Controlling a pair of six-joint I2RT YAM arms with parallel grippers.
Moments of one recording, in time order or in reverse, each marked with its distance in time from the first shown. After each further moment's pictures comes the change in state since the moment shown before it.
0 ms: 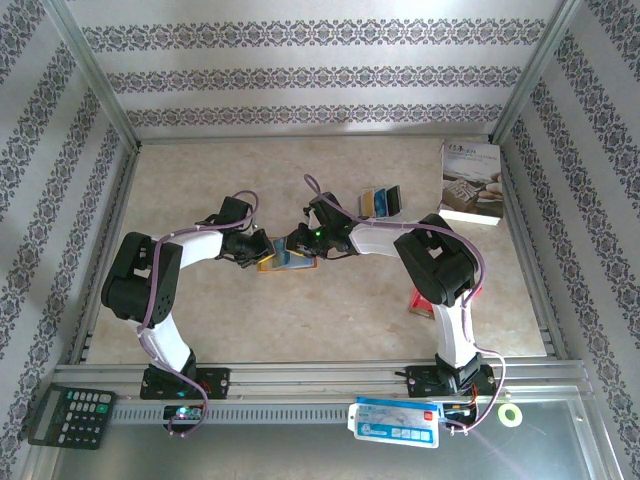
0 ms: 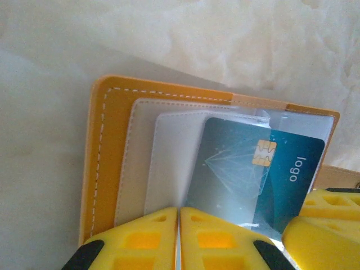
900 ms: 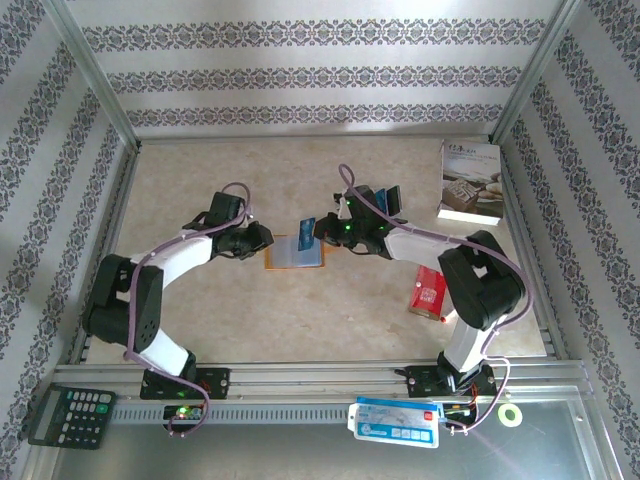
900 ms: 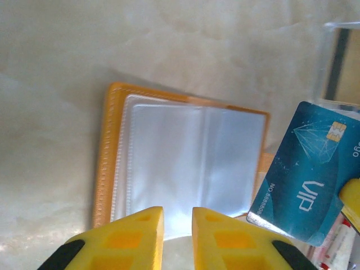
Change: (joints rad) left arm 0.000 -0.191 -0.027 0.001 -0.003 -0.016; right arm -0.115 -0.302 -0.228 0.084 0.062 -0.103
